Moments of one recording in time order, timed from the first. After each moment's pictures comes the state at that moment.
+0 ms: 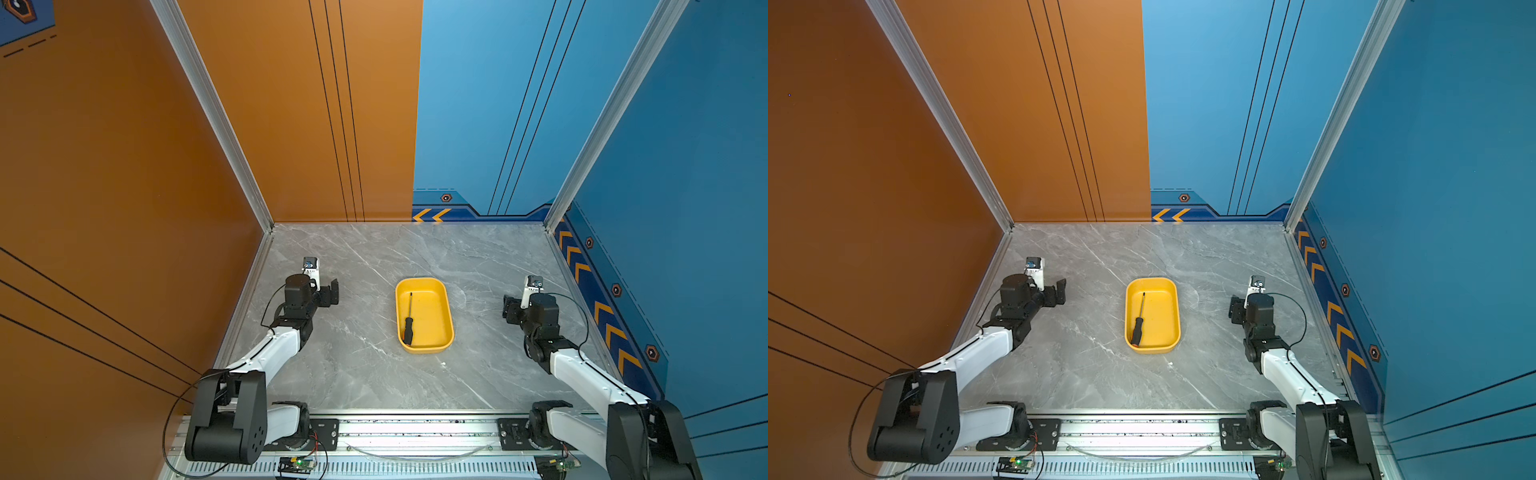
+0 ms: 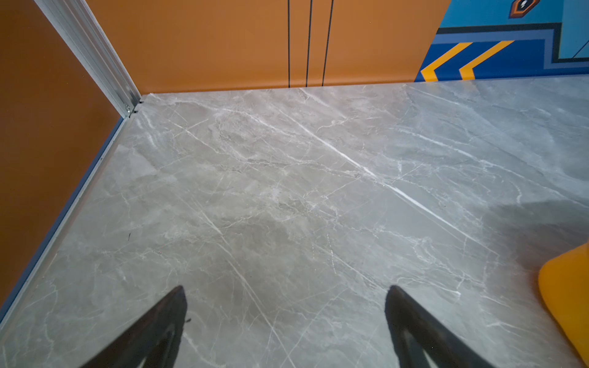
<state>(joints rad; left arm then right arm) -0.04 1.30 0.54 0.30 0.00 0.00 0.06 1.13 0.36 0.28 0.18 0.10</state>
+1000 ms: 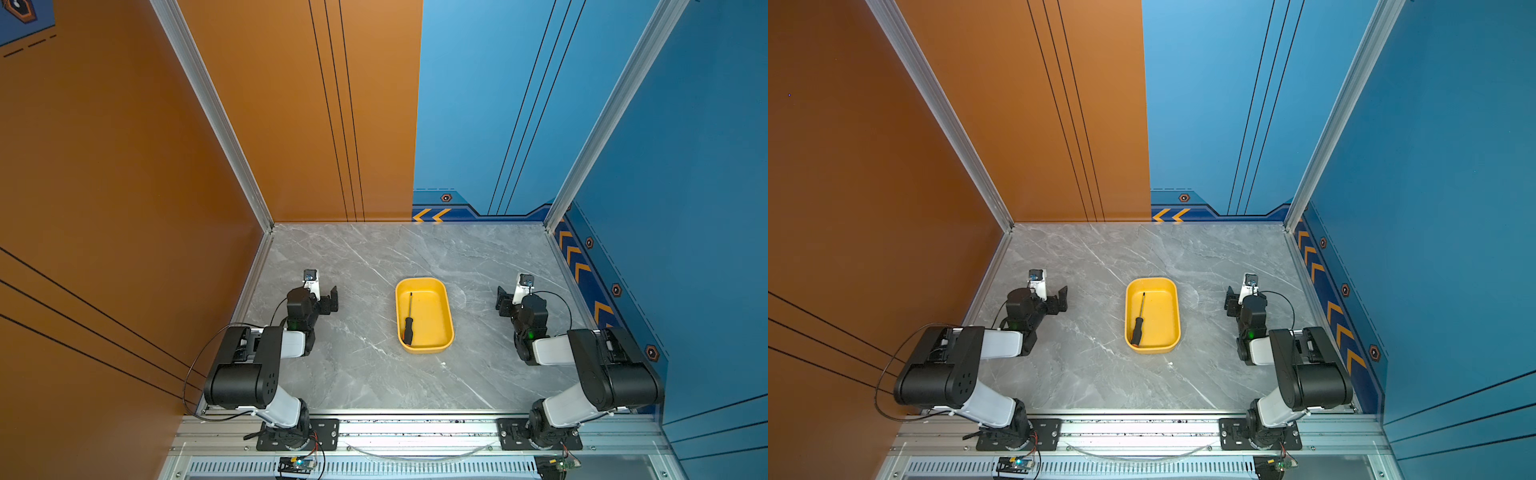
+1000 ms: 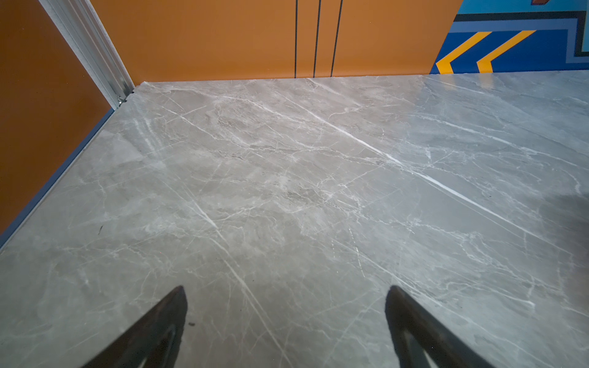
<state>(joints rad) 0.01 1.55 0.39 0.79 0.03 0.01 0.05 1.54 0.33 0.89 0.17 0.05</state>
